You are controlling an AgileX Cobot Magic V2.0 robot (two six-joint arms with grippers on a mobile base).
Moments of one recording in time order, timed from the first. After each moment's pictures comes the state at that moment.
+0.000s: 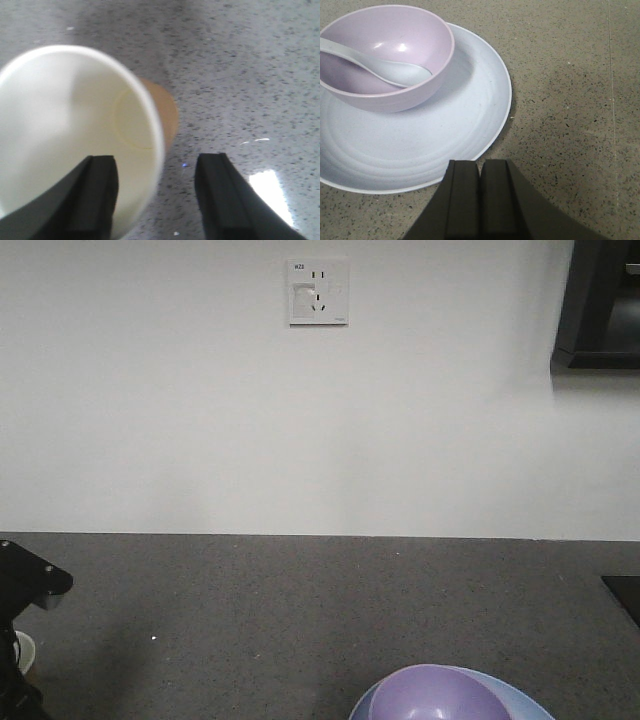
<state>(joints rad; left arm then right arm) -0.30 1.38 -1.15 0.20 1.14 0.06 0.13 0.53 -0.40 0.10 0.58 -0.18</state>
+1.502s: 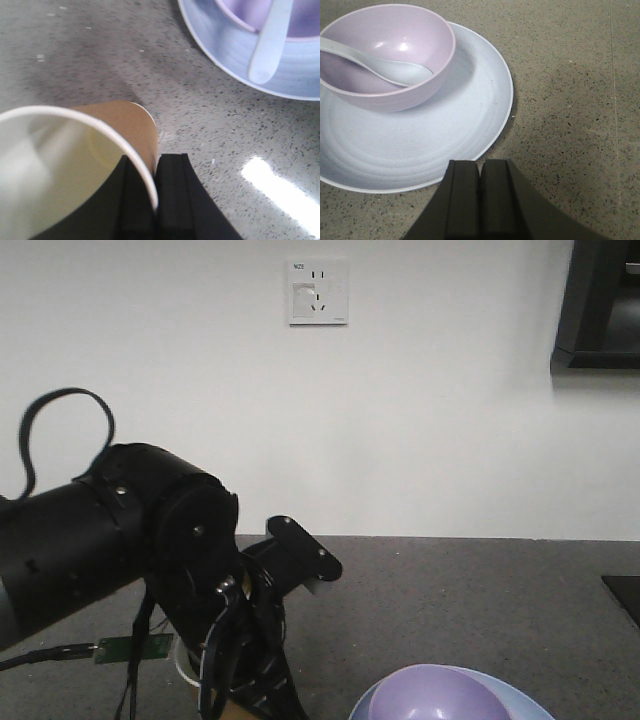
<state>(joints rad) -0.74 1.74 -1.64 0.03 1.26 0.18 0.13 0.53 -0.40 0.11 0.58 -0.18</state>
